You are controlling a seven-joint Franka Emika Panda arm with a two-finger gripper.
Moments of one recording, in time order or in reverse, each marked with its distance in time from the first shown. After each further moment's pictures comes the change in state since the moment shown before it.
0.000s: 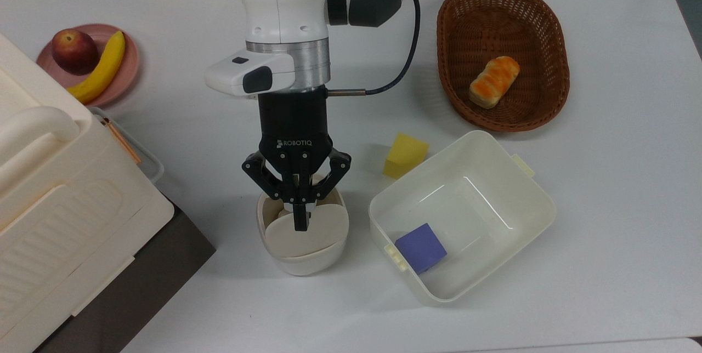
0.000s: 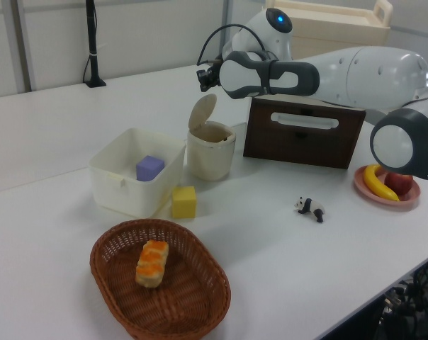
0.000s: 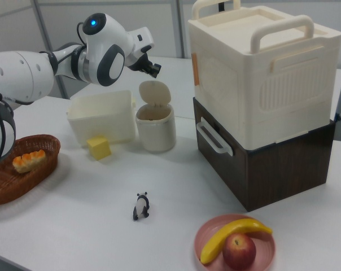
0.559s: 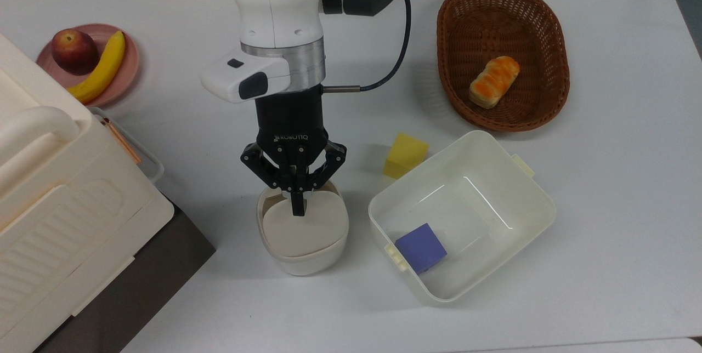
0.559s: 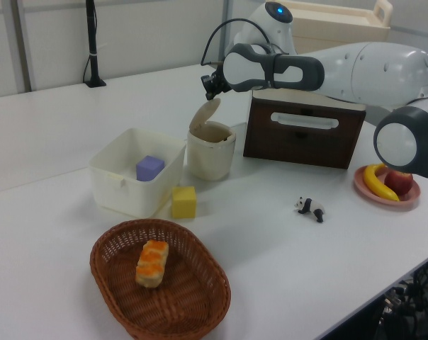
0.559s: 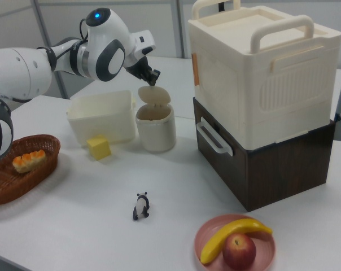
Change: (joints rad) arm -0.005 -0.020 -0.006 0.010 -0.004 -0.186 0.000
